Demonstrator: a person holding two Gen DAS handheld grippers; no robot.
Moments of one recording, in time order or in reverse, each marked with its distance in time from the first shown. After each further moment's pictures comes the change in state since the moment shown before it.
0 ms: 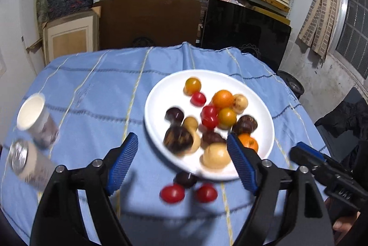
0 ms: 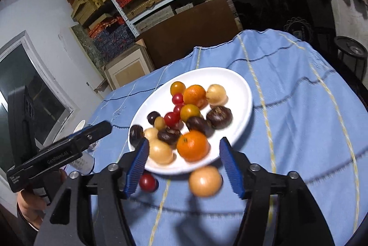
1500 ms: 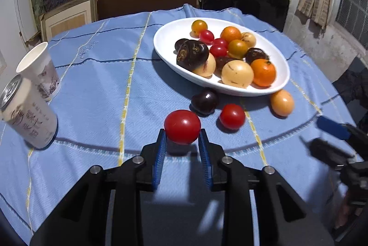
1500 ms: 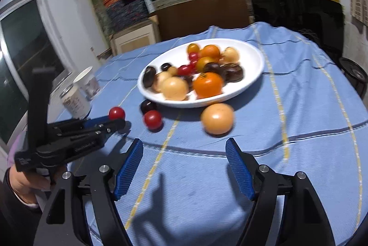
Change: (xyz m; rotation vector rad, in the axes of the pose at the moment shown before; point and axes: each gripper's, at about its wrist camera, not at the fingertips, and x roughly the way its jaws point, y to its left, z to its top) left arm 0.011 0.017 -0.089 0.084 0.109 0.016; right arm -0.005 0.035 -0.075 -0.224 0.091 -0.037
